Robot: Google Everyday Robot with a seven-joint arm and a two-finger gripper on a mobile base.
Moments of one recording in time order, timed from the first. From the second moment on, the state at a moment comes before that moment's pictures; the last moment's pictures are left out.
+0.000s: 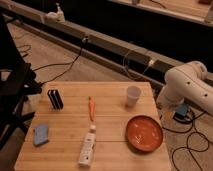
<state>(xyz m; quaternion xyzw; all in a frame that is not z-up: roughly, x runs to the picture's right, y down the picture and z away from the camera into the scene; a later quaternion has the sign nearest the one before) 0.288 0.106 0.683 -0.28 0.02 0.03 0.96</state>
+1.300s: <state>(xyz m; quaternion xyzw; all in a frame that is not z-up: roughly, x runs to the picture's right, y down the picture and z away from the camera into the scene) 0.285 0.102 0.685 -0.28 0.02 0.02 0.96</state>
